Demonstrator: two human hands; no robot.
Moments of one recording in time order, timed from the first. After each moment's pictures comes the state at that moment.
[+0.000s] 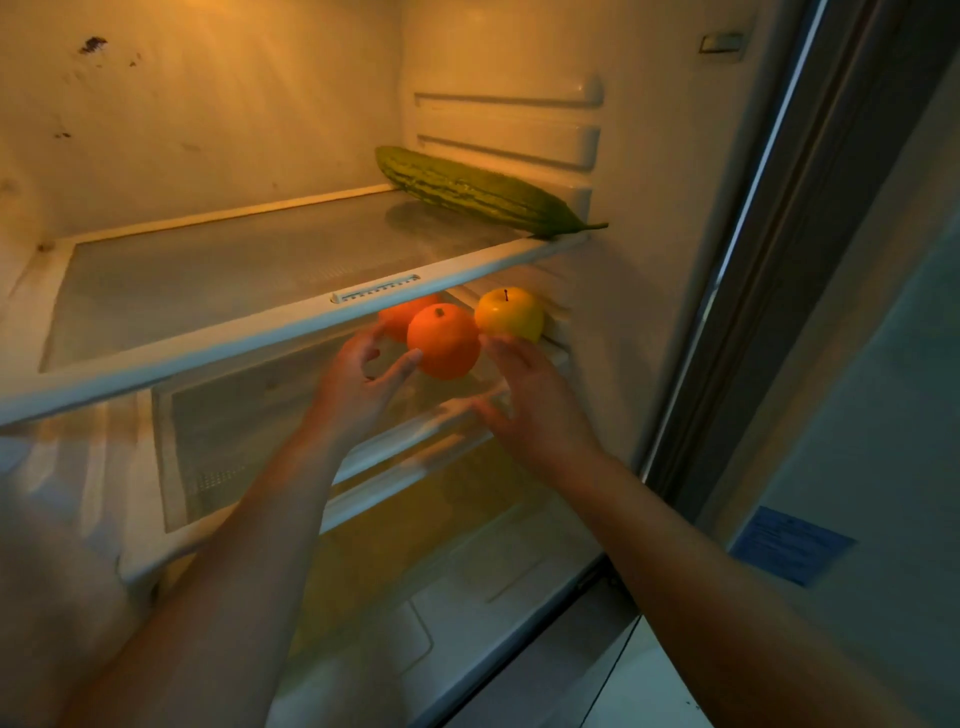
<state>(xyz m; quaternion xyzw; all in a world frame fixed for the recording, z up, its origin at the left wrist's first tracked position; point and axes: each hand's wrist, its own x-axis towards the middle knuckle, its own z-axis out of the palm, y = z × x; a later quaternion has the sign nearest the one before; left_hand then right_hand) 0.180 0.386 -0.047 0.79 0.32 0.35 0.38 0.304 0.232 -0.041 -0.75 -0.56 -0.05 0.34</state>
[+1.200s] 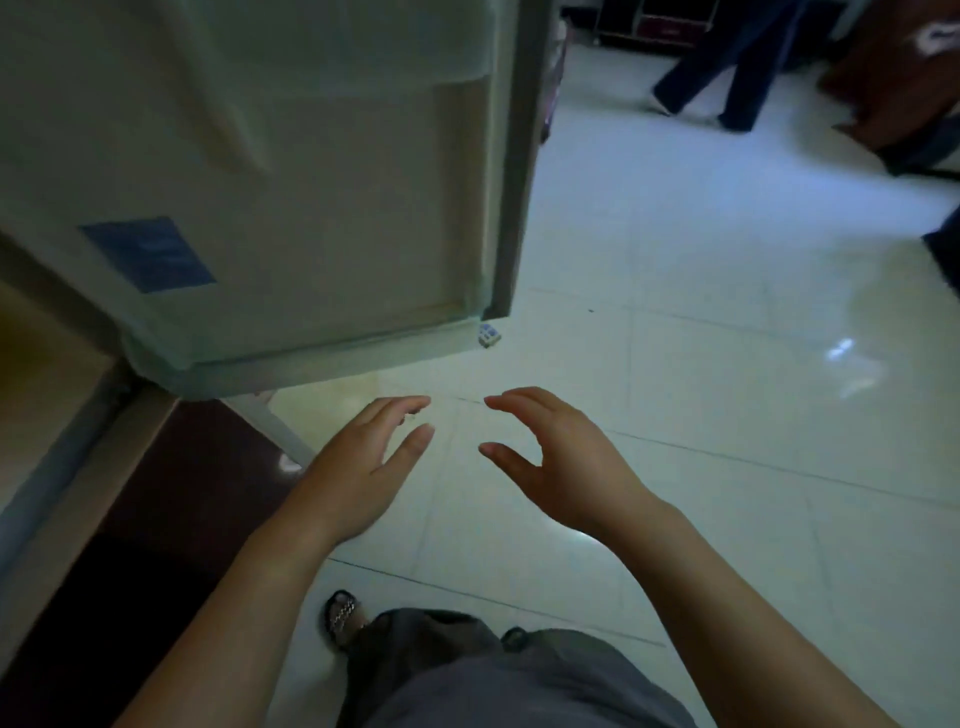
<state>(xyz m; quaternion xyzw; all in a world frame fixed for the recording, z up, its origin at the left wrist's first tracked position) 0.230 -0.174 -0.170 0.92 -0.03 -0.06 0.39 0.249 -0.380 -0.147 -0.93 -0.21 0.06 0.29</state>
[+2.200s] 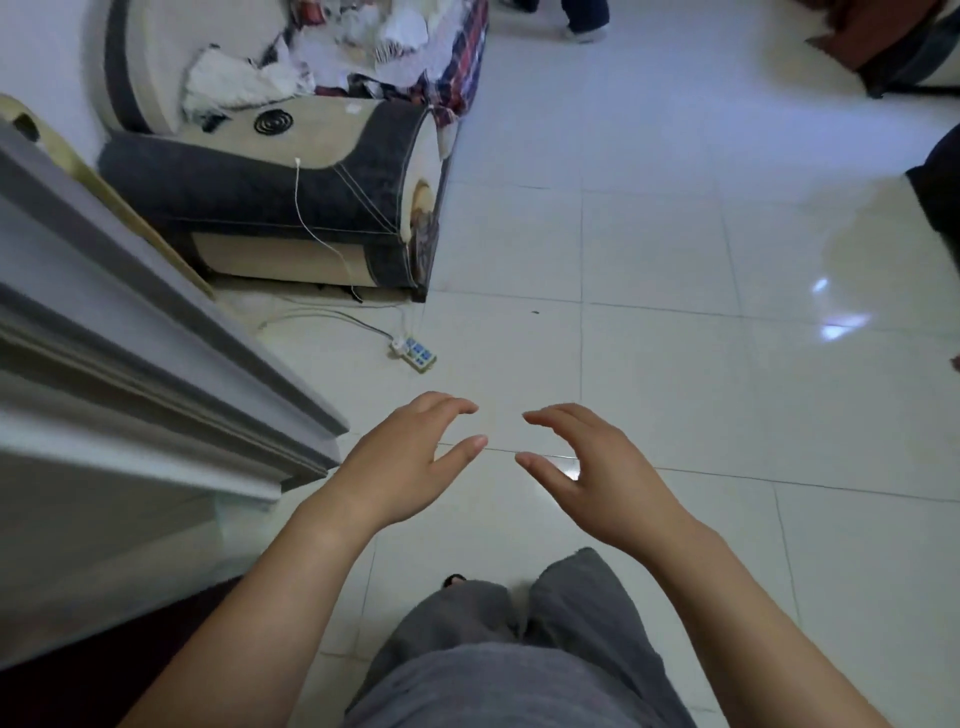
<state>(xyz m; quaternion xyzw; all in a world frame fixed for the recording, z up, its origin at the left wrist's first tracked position) 0.534 -0.393 -0.190 0.94 -0.12 -0.19 0.25 0.508 -0.600 -0.185 -0.93 -0.10 0.12 0.33</state>
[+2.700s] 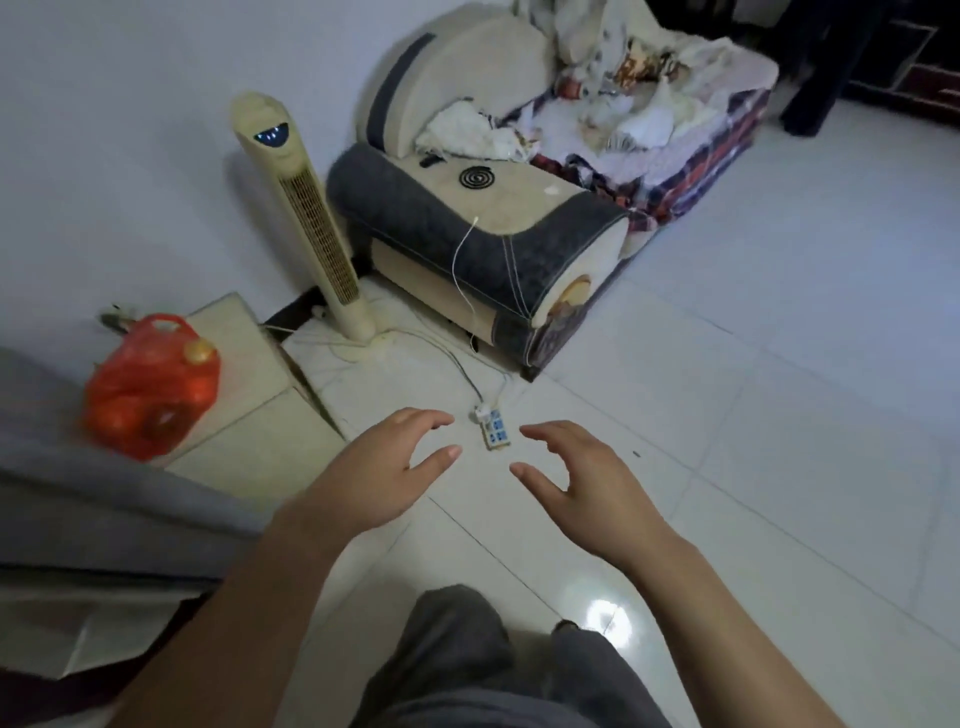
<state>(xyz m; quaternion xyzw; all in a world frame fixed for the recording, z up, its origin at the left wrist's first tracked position) 0.695 -0.395 -0.184 0.93 0.18 -0.08 0.31 0.792 -0.590 -0.195 -0.87 -0.35 0.18 0.29</state>
